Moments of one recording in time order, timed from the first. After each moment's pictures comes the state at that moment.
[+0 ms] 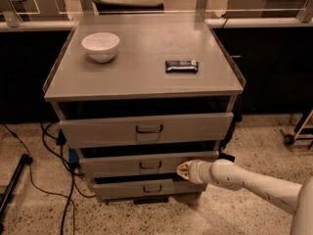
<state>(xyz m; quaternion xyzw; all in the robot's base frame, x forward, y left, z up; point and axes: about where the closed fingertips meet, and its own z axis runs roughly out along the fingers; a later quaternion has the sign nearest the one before) 0.621 -0.128 0.356 -0.66 0.63 0.01 0.40</state>
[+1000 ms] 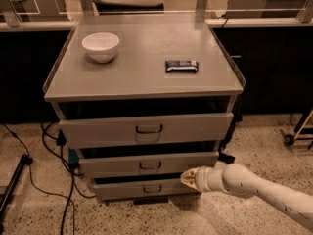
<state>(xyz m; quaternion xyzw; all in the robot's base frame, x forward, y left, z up) 0.570 -0.136 0.370 -0.65 0.64 0.08 0.40</state>
